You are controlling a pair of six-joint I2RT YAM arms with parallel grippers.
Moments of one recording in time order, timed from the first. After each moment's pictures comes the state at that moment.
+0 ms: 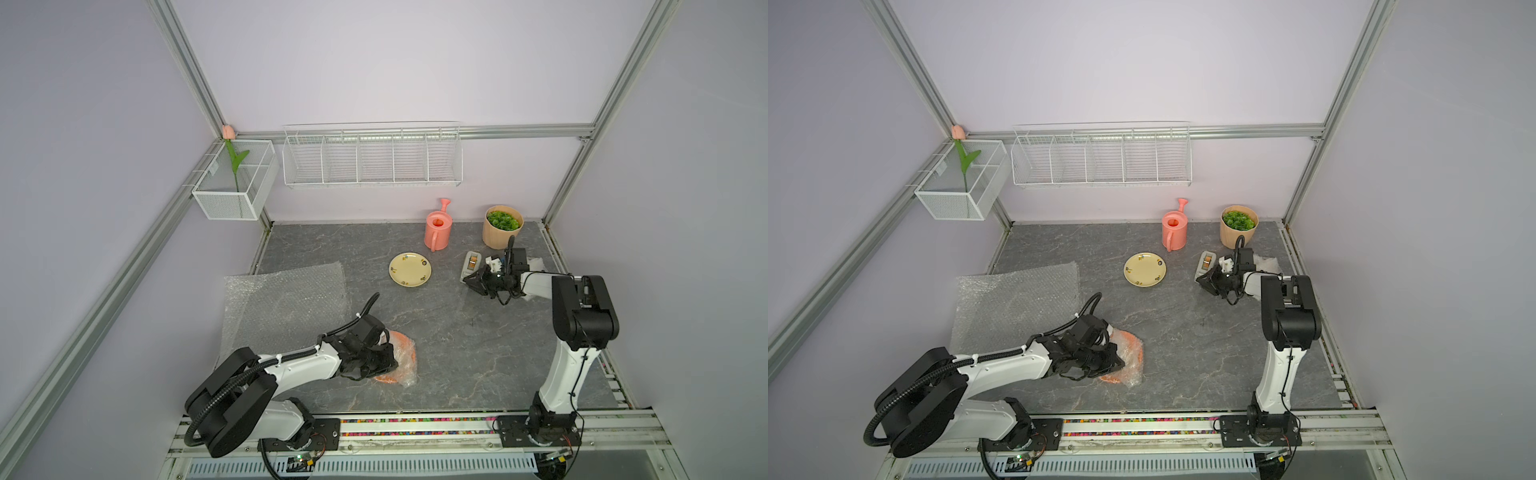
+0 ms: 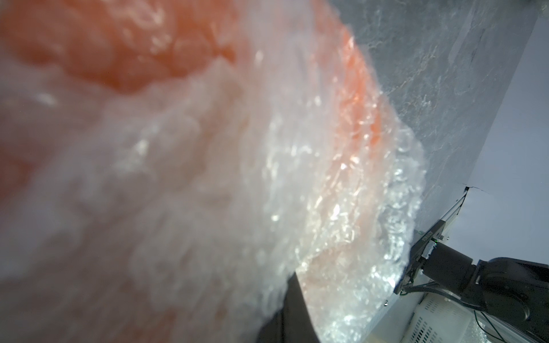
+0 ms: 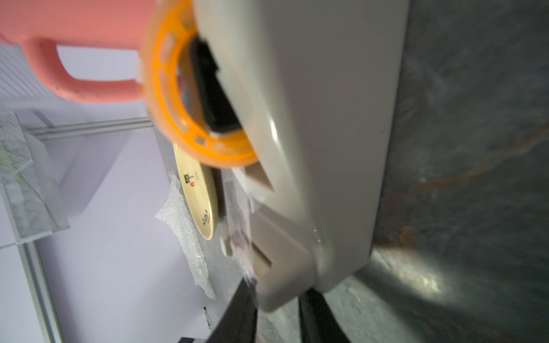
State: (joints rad) left arm -0.82 1.35 0.48 -0.14 0.38 -0.96; right arm 0.03 1.98 1.10 -0.08 -0.75 0.76
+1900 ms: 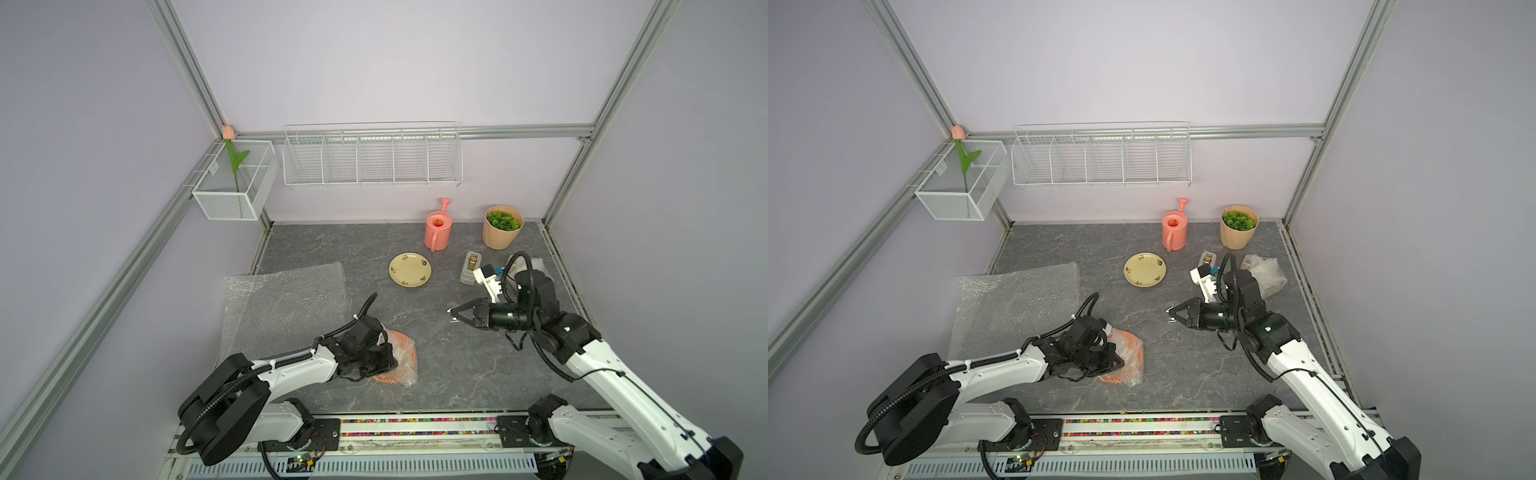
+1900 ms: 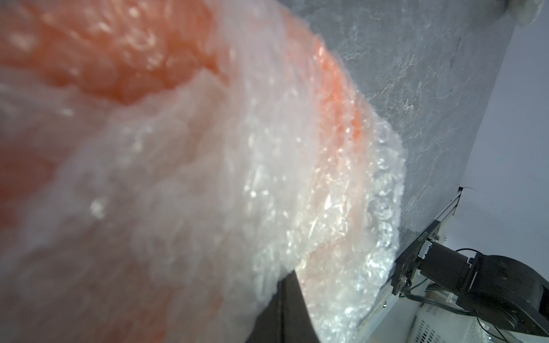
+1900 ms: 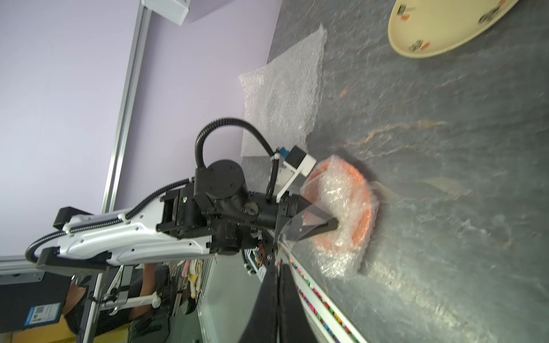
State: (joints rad) left arm -0.82 1.30 0.46 -0.12 0.36 -0.96; right arm 0.54 0.91 0.83 -0.50 -0.65 0.74
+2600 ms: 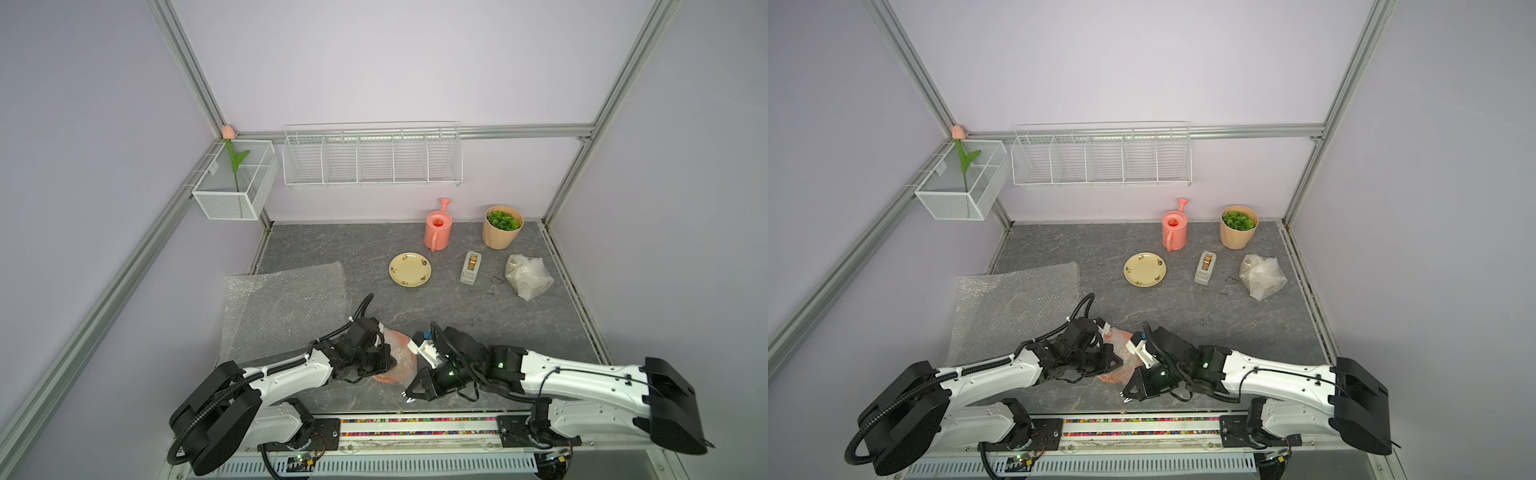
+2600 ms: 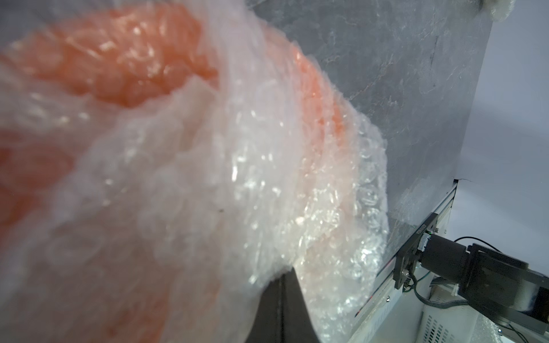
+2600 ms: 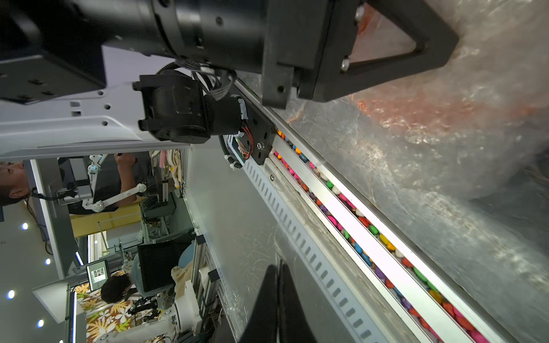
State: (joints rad) left arm -0.82 1.24 0.43 -0.10 0.36 -0.91; right arm 1.19 1.22 0.68 -0.21 -0.47 1.00
